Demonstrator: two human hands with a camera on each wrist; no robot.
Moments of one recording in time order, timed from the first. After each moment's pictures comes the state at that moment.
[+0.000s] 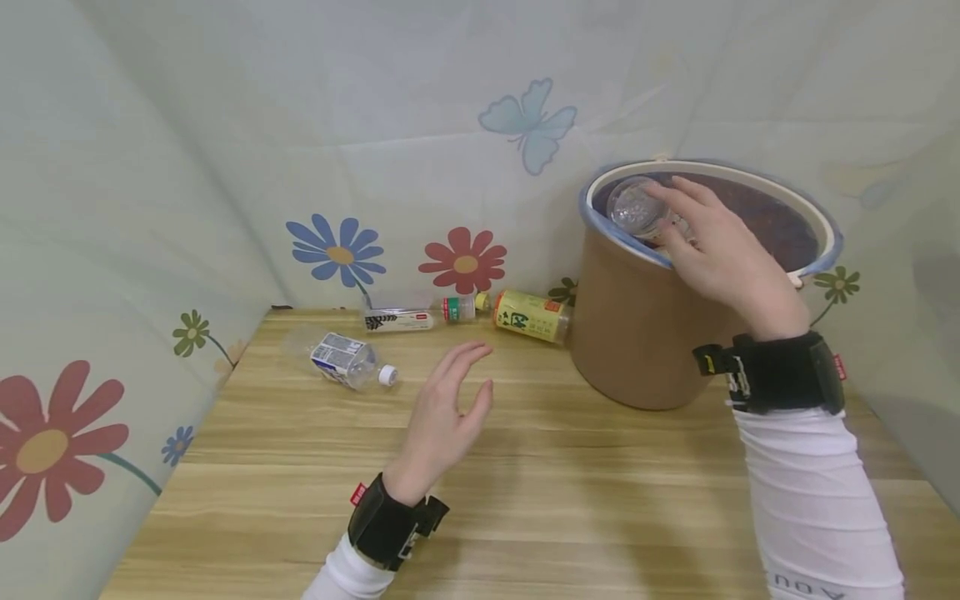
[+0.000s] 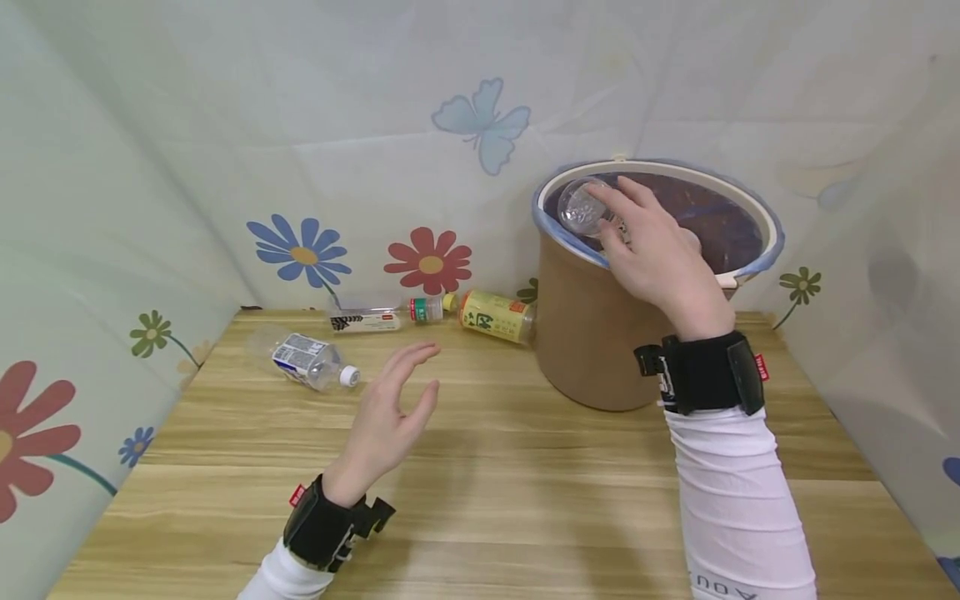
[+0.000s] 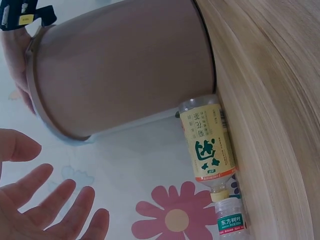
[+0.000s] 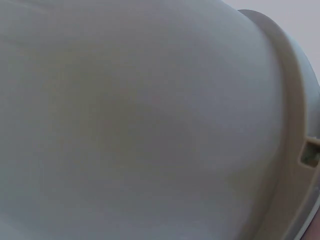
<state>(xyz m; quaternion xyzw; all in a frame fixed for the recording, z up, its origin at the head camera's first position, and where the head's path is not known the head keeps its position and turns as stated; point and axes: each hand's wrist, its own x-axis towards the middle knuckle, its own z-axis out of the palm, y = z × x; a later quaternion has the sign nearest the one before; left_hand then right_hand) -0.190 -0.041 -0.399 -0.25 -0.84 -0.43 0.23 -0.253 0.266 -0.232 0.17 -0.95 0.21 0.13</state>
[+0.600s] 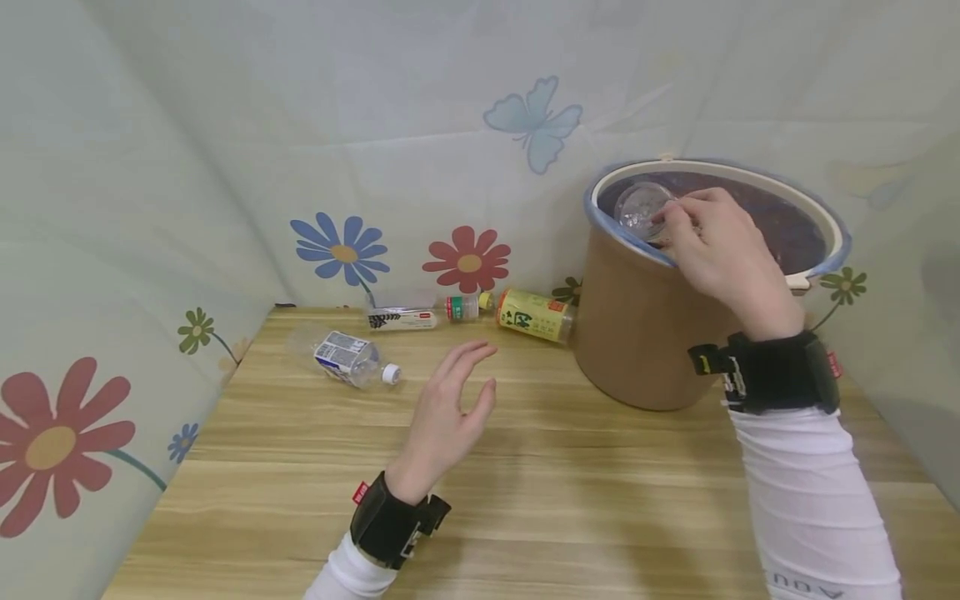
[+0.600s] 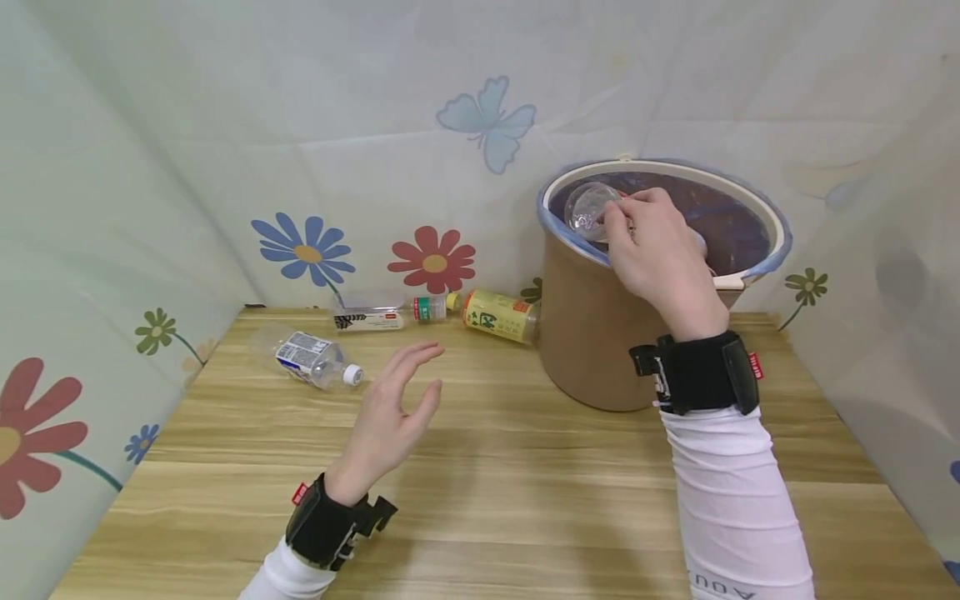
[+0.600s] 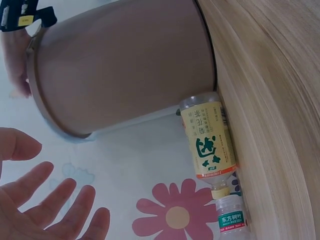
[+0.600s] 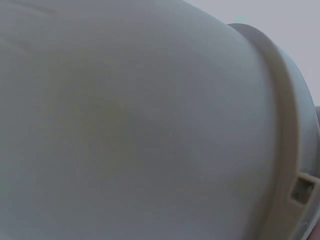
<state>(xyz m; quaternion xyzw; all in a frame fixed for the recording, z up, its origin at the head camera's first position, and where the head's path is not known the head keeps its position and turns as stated) -0.190 -0.044 -0.399 -0.25 -0.84 -0.42 0.23 -0.251 0.256 -0.232 0.13 -0.94 0.26 0.18</state>
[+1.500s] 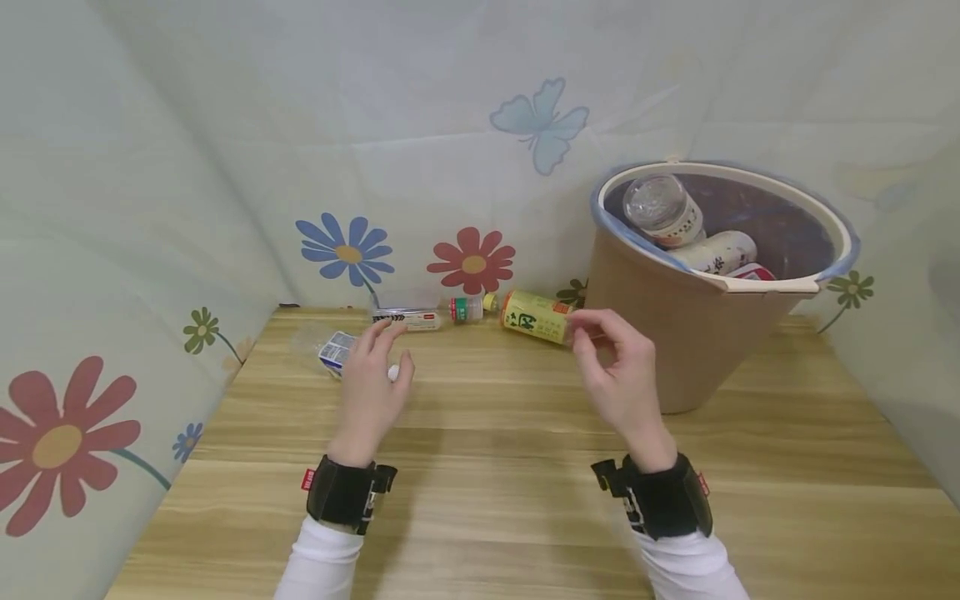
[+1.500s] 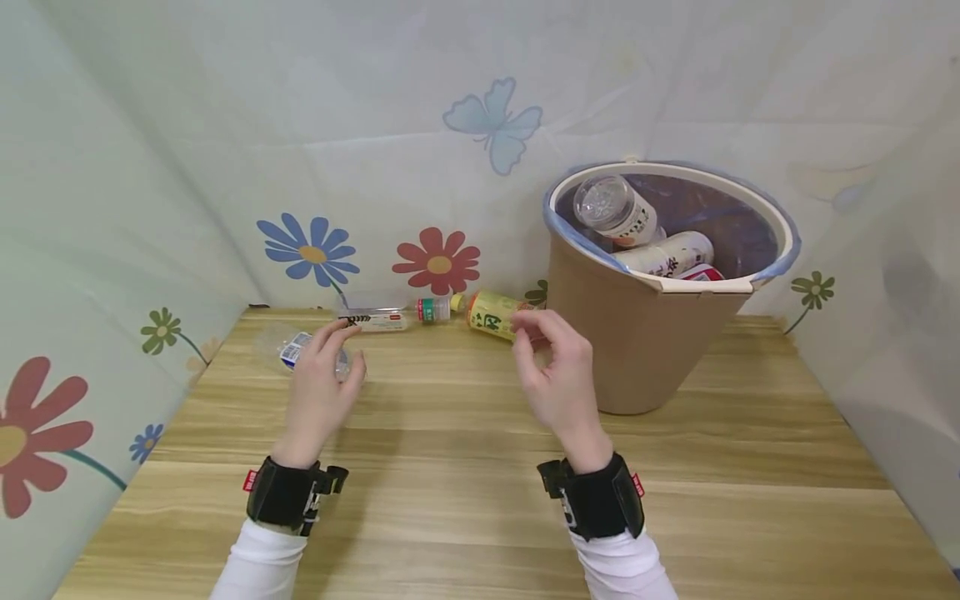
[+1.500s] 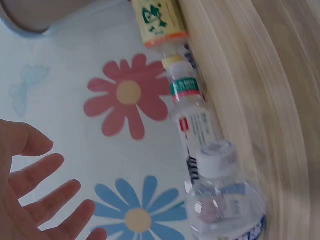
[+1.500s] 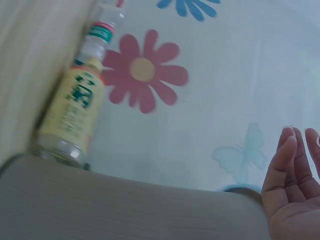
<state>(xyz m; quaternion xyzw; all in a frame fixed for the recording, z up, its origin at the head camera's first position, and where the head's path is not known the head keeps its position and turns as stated) -0.230 -0.125 -0.409 -0.11 -0.89 -0.30 0.32 -0.205 0.162 -0.355 0.22 -0.77 0.49 0.36</state>
